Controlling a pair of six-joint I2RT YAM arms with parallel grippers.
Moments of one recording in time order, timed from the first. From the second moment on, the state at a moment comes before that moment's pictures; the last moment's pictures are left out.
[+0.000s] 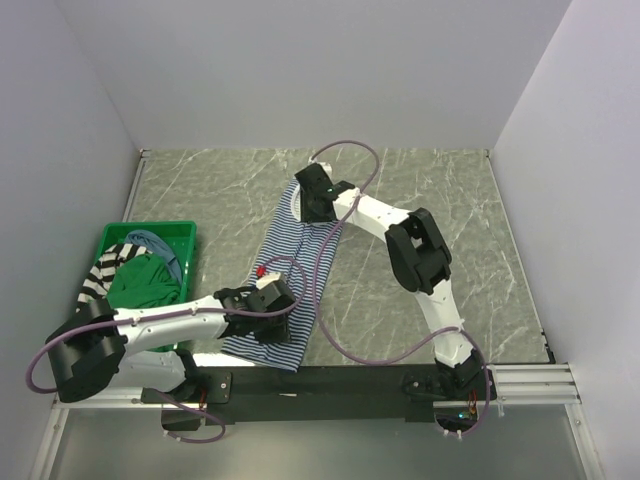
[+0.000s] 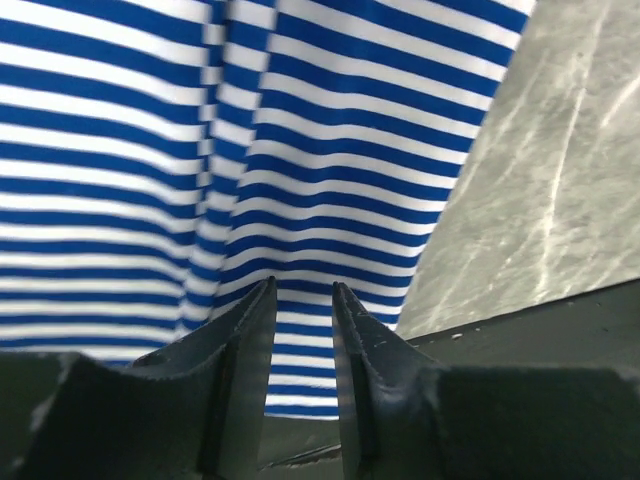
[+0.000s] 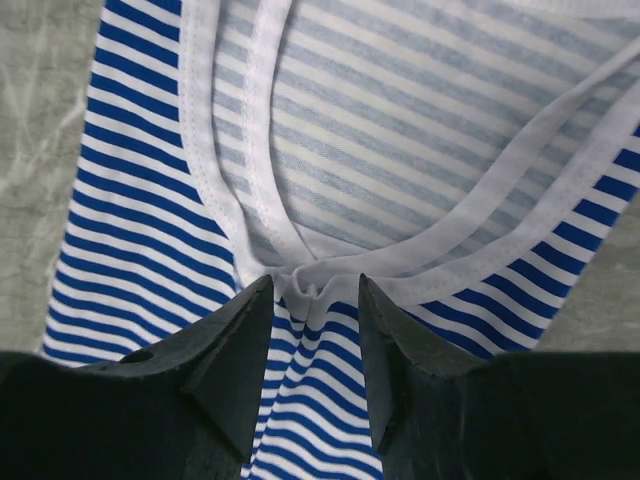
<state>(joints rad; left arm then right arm) -1.03 1.24 0.57 -0.45 -0.09 -1.06 0.65 2.28 1.83 -0.48 0.22 0.51</state>
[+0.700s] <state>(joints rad) -0.75 0.97 0.77 -0.70 -0.28 -0.98 0.72 2.24 1.73 -0.50 0.28 0.70</state>
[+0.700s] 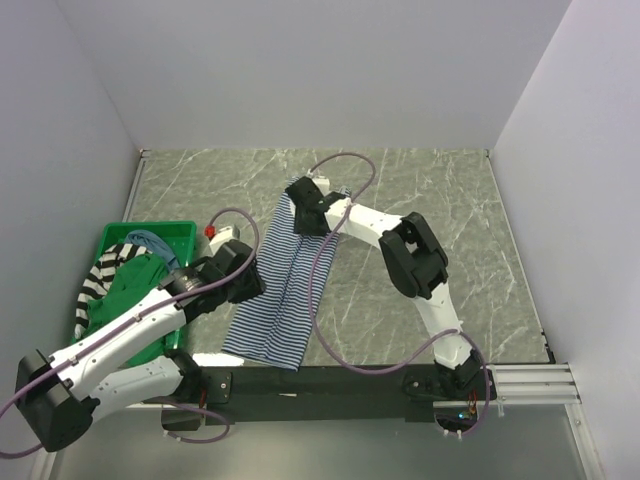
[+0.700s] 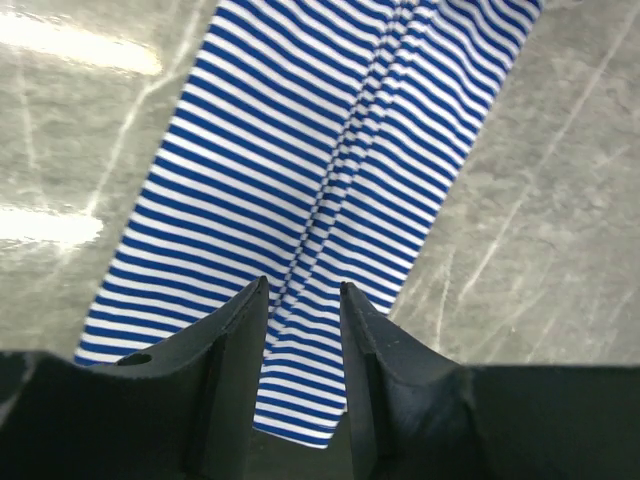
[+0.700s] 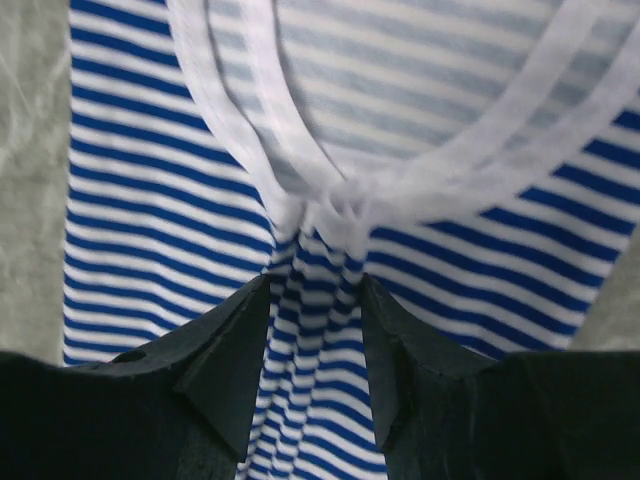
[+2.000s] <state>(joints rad) -0.48 1.33 0.77 -0.43 -0.16 -0.84 0.44 2.34 2.19 -0.64 0.17 0.29</state>
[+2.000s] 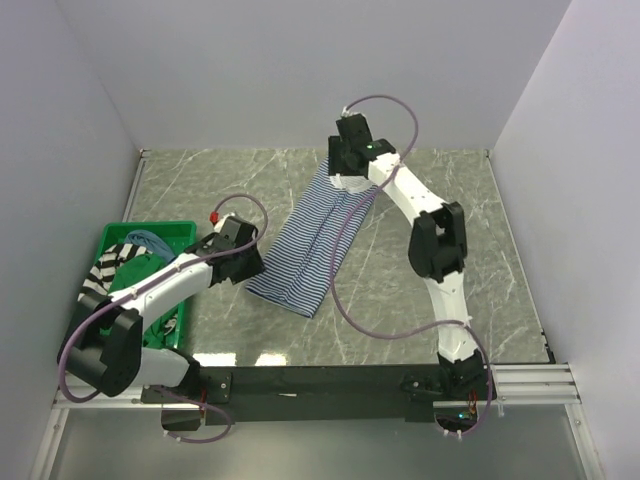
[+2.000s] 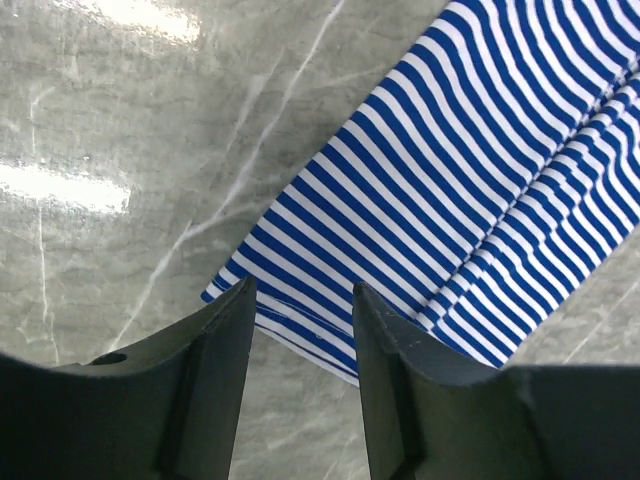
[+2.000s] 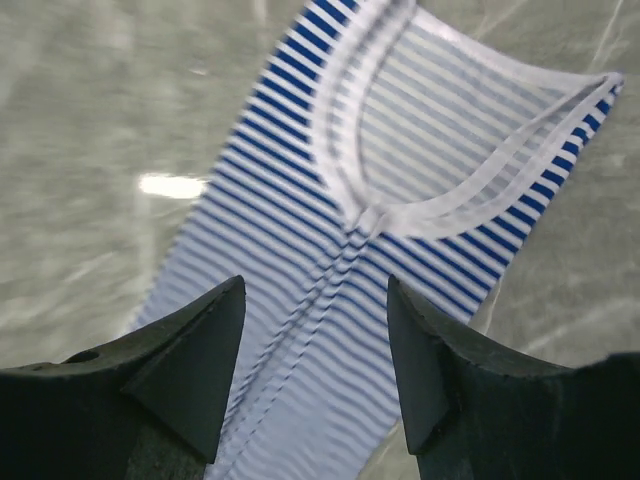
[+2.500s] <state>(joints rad) -0.46 1.40 0.70 -0.40 -0.19 -0.83 0.72 1.63 1.19 -0.49 0.25 0.66</state>
